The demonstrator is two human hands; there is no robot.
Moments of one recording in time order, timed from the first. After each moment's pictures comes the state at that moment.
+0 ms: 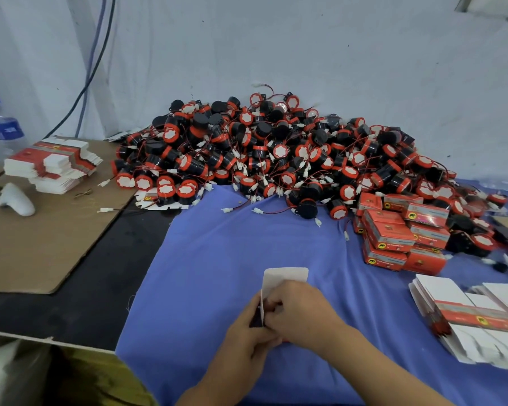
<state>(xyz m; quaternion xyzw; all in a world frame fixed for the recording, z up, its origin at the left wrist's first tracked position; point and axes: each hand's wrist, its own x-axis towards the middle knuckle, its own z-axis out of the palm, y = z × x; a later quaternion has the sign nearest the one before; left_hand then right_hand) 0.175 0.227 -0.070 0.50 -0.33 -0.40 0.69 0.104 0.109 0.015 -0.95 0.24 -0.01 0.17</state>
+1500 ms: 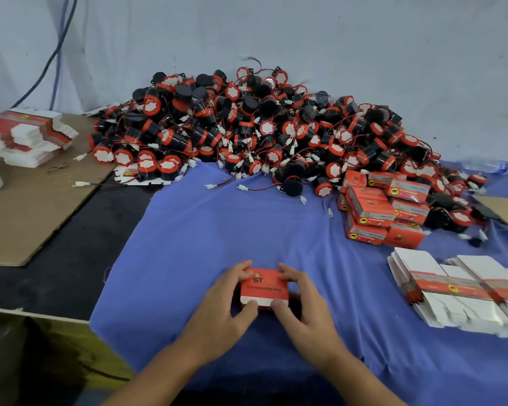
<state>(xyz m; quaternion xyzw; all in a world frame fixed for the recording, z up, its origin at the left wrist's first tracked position) 0.183 0.233 -0.076 0.69 -0.46 -0.19 0.52 0.030 0.102 -0.069 -0.82 0.23 -0.26 0.45</state>
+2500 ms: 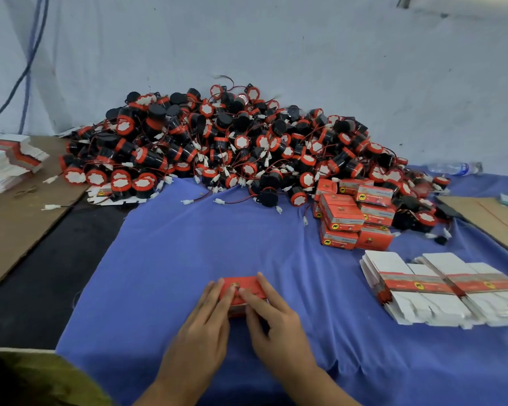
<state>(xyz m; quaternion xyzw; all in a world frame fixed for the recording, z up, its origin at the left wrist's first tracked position) 0.156 0.231 -0.088 0.77 -0.53 0.16 0.32 0.037 0.114 -0.077 -0.86 0.20 -0.37 0.30</state>
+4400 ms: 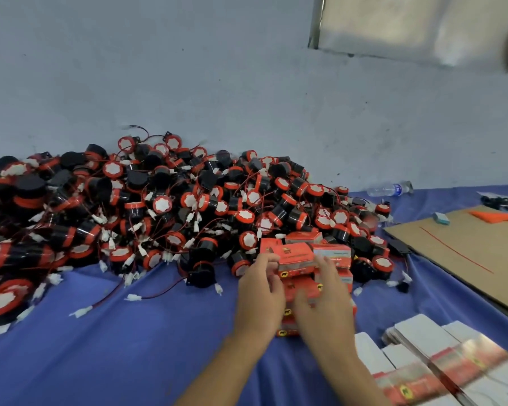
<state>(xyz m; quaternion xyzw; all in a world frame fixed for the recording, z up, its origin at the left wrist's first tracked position) 0.147 -0.090 0.043 0.66 -0.48 -0.14 0.56 0.036 -0.119 0.034 -0.71 0.51 -0.43 0.21</state>
